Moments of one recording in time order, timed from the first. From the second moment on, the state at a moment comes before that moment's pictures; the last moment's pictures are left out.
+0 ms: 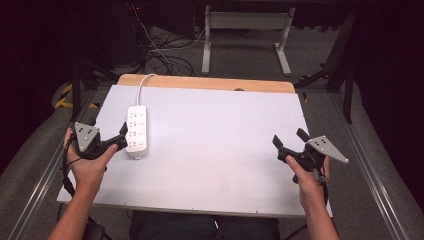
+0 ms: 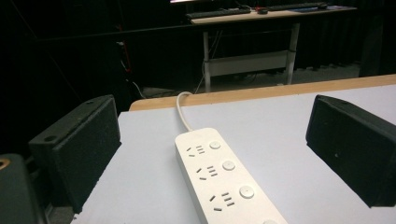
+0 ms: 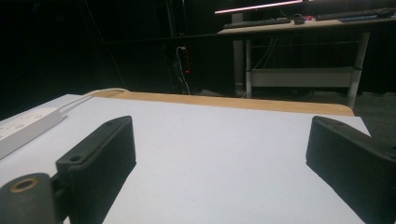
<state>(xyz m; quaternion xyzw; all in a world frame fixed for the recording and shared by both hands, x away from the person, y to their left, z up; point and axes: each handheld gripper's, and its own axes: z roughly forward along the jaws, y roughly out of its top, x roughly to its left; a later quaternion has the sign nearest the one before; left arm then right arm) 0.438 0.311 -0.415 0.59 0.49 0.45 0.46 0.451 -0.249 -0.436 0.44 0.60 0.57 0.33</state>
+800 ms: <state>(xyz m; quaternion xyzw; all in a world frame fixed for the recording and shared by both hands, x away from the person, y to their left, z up) 0.436 0.318 -0.417 0.58 0.50 0.45 0.46 0.459 -0.241 -0.439 0.43 0.62 0.57 0.33</state>
